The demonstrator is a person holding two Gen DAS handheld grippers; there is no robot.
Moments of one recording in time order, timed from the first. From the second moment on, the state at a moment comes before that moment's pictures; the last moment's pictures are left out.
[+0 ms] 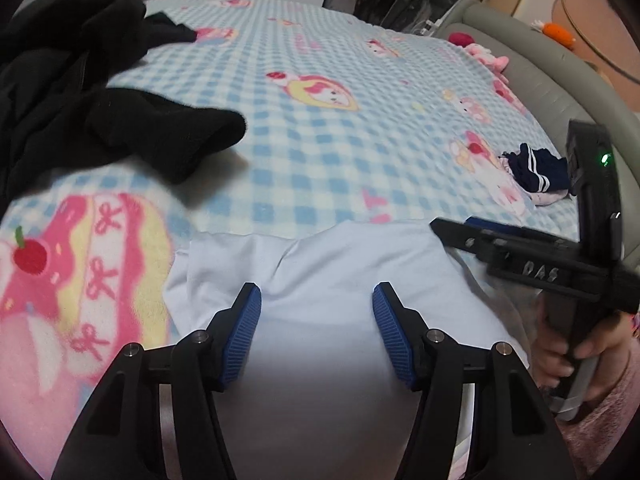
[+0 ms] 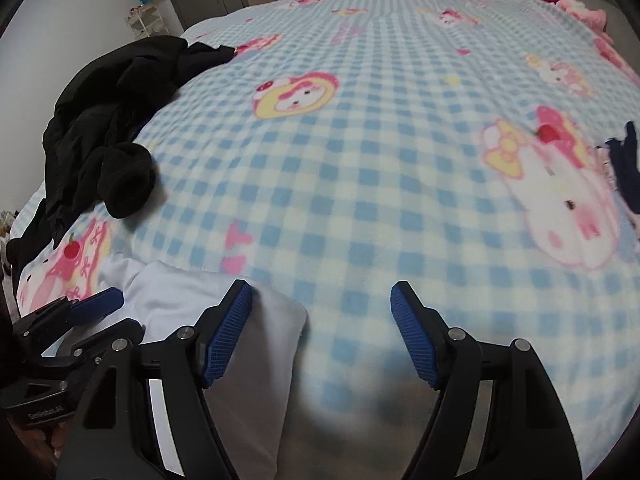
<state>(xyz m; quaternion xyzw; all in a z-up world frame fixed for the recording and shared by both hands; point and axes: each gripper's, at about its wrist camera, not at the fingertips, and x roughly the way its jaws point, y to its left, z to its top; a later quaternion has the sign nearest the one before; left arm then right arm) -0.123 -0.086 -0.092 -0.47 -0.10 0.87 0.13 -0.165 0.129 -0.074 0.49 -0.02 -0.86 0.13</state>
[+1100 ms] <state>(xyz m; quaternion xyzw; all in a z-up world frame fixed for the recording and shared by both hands) -0.090 -0.112 -0.066 -0.42 -0.13 0.89 0.08 -0.132 0.137 -0.062 0.51 -0.06 -0.82 0.25</state>
